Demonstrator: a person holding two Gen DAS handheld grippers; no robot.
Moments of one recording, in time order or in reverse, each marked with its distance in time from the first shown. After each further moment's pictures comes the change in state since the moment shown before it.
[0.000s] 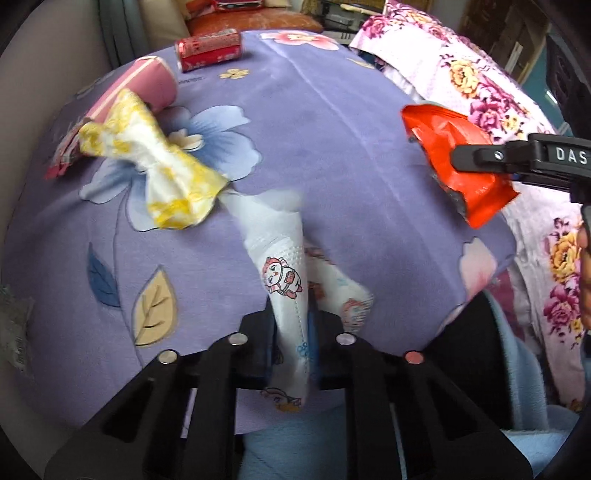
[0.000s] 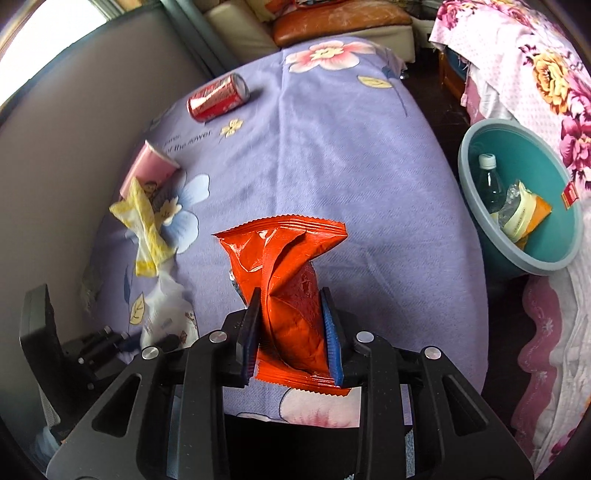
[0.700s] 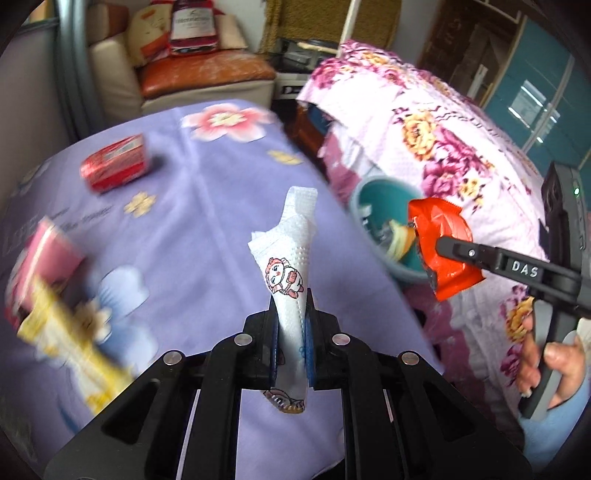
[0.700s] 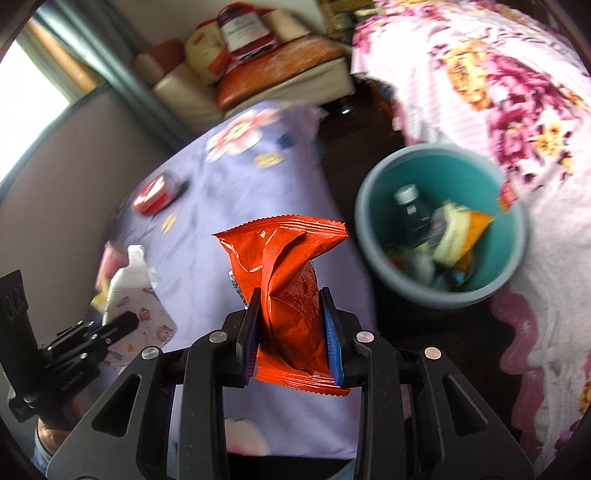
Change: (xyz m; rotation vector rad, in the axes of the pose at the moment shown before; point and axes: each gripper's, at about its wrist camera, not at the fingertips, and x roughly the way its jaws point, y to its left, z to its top) left arm -0.011 -0.082 0.138 0.049 -0.136 -0.159; right arm -0.062 -0.115 0.035 0.209 -0.207 -0.081
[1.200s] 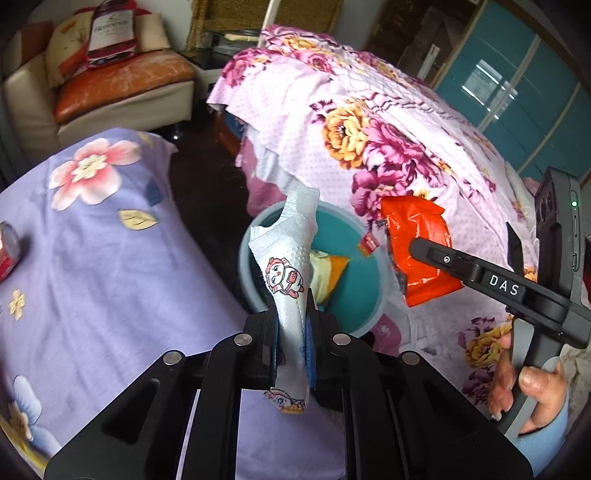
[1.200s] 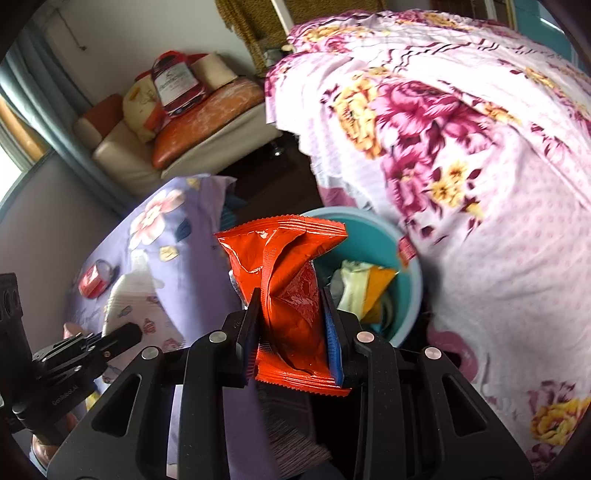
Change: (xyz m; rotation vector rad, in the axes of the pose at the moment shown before) left arm 0.084 -0.115 0.087 0.110 0.052 -0.180; right arm -0.031 -0.102 0.063 0.118 -0.114 -0.138
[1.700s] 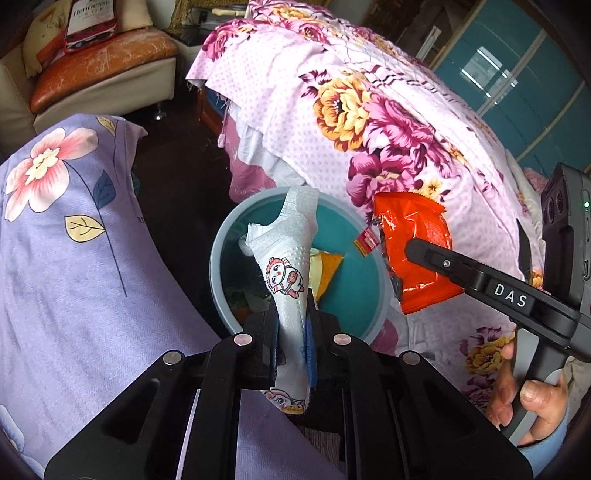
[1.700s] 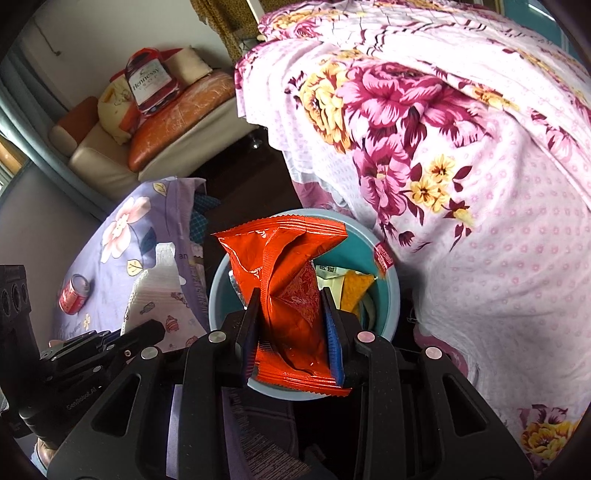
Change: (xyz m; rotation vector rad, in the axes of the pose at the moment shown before) left arm 0.059 -0.006 0.023 0.000 0.095 -0.033; right arm 0.030 -0.029 0.021 0.046 0.060 -0.041
